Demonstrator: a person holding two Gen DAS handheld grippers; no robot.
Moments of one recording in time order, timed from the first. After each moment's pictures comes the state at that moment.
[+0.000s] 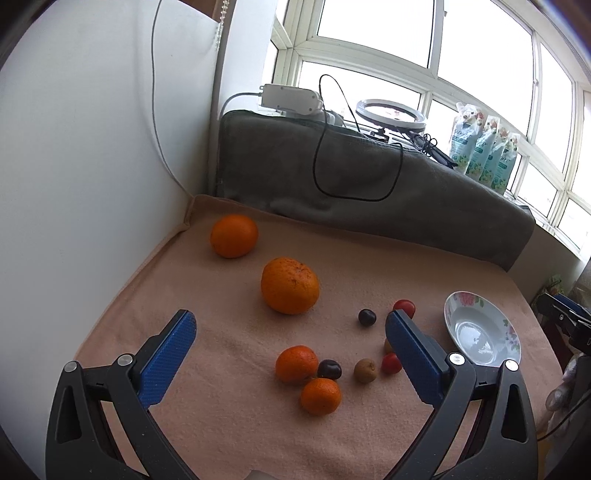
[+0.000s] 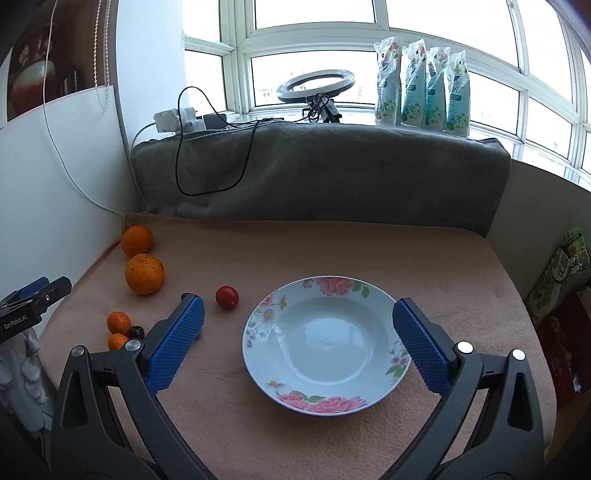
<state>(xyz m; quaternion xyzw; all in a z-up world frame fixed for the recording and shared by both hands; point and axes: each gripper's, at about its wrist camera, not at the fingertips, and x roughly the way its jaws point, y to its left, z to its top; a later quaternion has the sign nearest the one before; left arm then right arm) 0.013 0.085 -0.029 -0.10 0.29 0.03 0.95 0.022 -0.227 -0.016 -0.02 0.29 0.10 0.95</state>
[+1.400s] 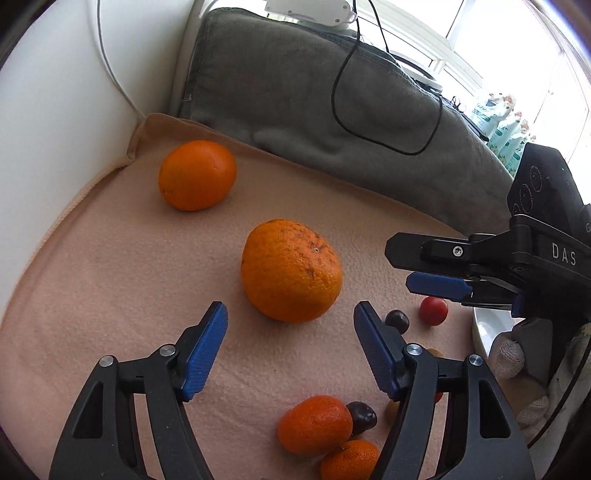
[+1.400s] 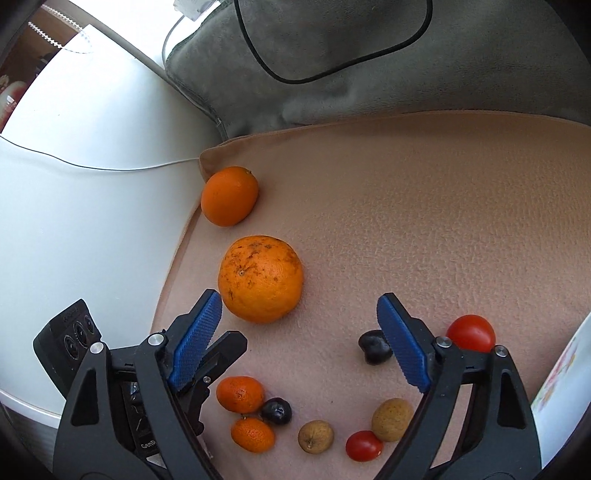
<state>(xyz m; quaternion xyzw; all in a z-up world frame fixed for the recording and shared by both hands) 0.109 0.115 -0.099 -0.17 0.39 -0.05 0.91 0.195 -0.055 -0.108 0.13 0.52 0.31 0.78</state>
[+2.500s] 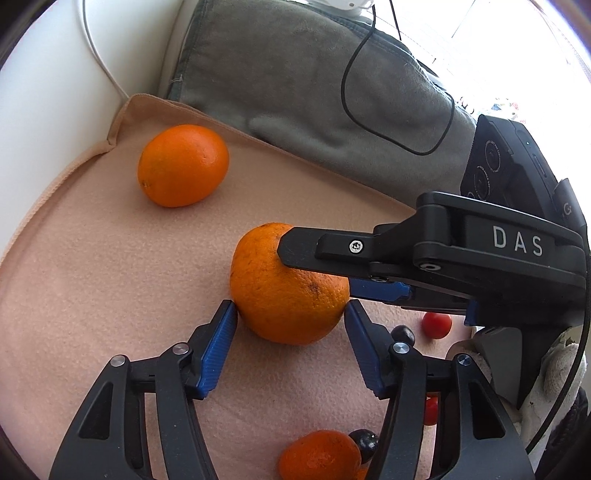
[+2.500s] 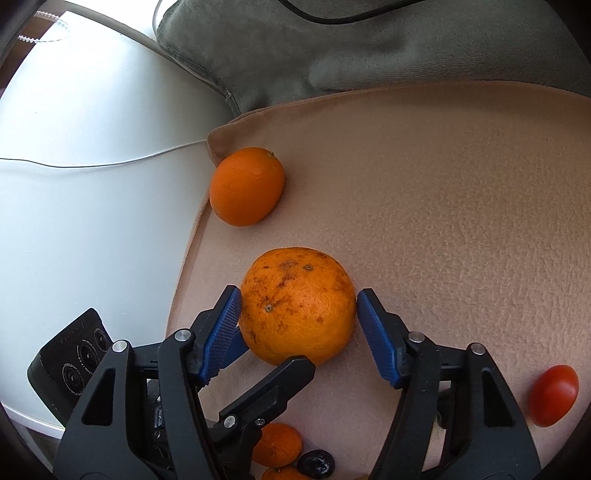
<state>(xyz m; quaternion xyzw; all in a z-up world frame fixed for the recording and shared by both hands) 0.138 0.118 -0.114 -0.19 0.40 -0.07 0.89 0.222 -0.003 -0.126 0.14 0.56 0.34 0.74</state>
